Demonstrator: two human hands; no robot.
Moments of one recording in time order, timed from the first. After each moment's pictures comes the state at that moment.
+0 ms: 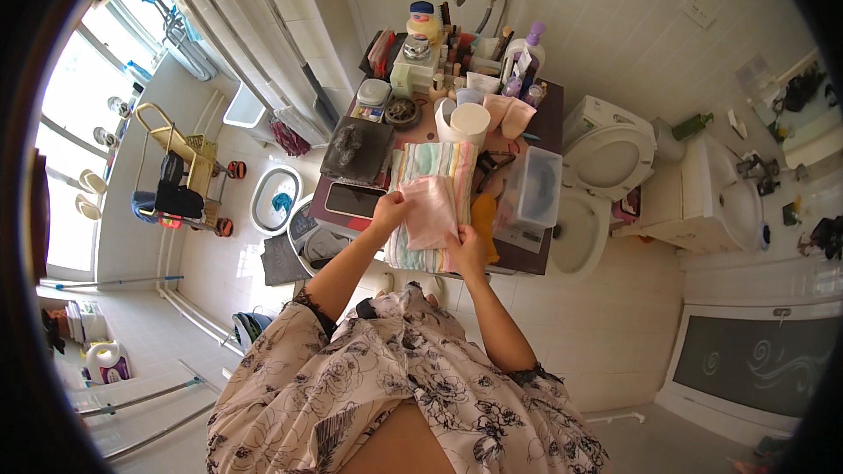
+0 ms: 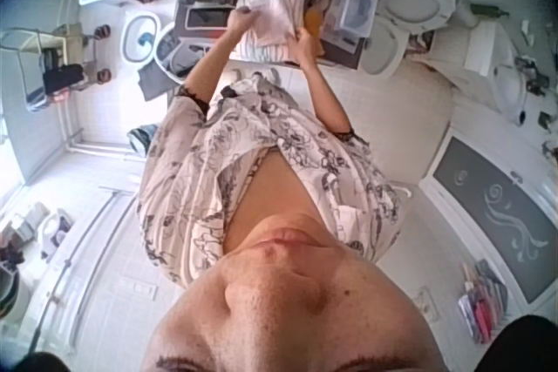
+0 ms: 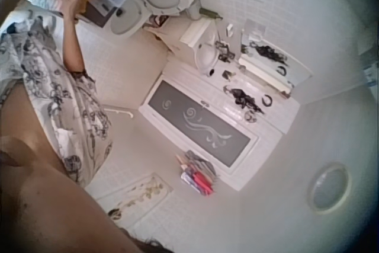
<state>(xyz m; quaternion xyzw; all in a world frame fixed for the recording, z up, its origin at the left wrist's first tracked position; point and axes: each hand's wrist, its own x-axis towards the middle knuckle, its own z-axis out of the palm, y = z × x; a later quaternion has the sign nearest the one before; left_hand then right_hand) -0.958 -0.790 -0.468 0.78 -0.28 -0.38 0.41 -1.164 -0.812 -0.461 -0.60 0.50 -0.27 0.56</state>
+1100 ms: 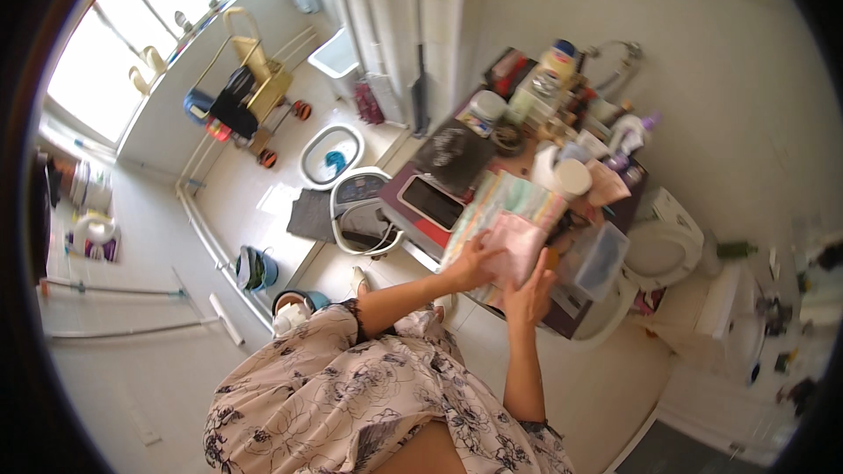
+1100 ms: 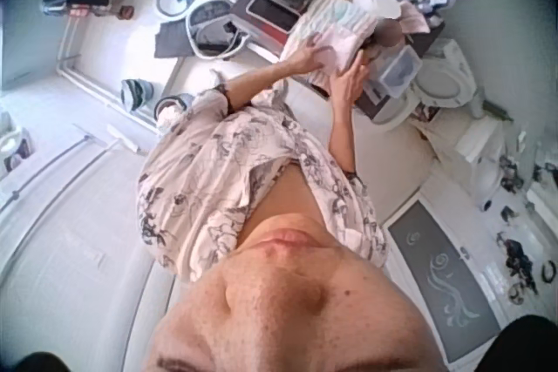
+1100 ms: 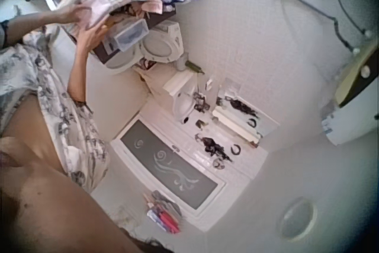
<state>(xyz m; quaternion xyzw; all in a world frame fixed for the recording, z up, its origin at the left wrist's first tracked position) -1.015 -0.735 -0.444 0.73 -0.52 -0.26 0.37 -1.155 -0.797 -0.388 -0.81 0.53 -0.14 0.19</state>
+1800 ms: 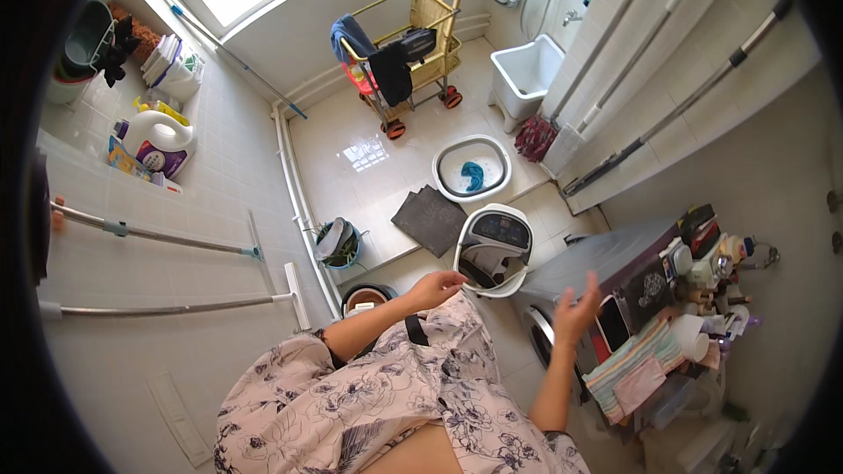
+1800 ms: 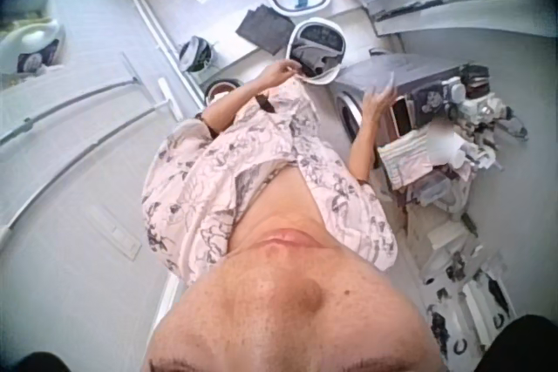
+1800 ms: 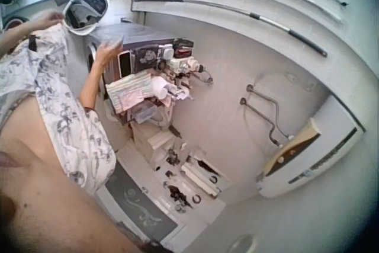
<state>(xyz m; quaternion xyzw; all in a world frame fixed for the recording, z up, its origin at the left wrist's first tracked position) -0.696 -0.359 -0.407 0.79 -0.21 -0.33 0.48 -0.818 -0.639 -0.371 -0.90 0.23 -0.29 0.22</state>
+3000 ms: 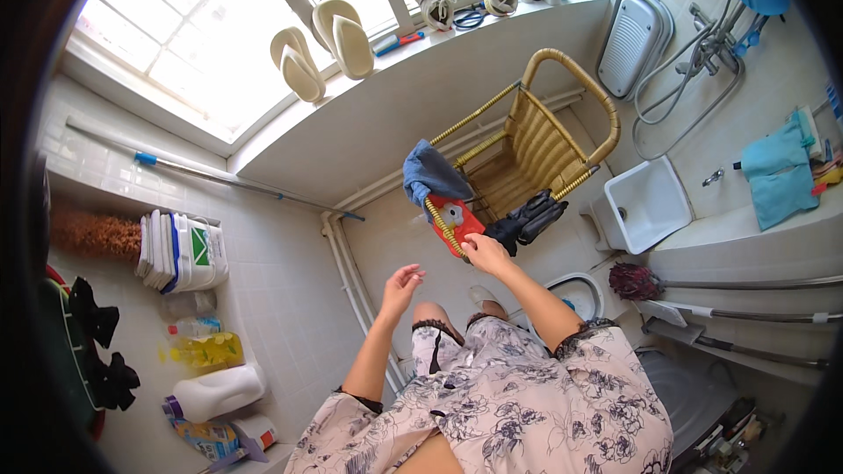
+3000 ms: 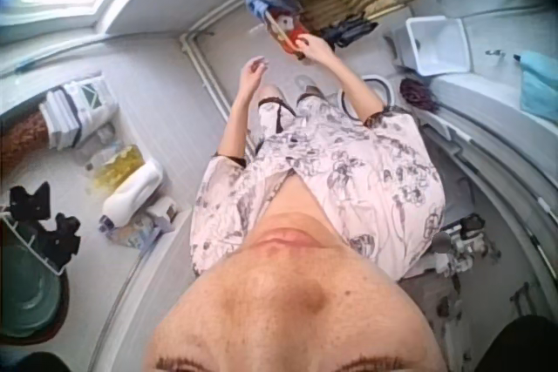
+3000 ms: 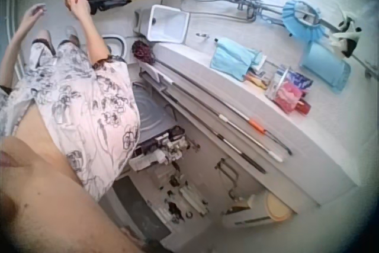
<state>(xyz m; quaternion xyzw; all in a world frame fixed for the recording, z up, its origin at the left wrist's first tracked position) 0.022 -0.082 -0.392 0.71 0.12 -0.16 0.67 0.087 -0.319 -0.403 -0.86 0.01 0.17 0.47</state>
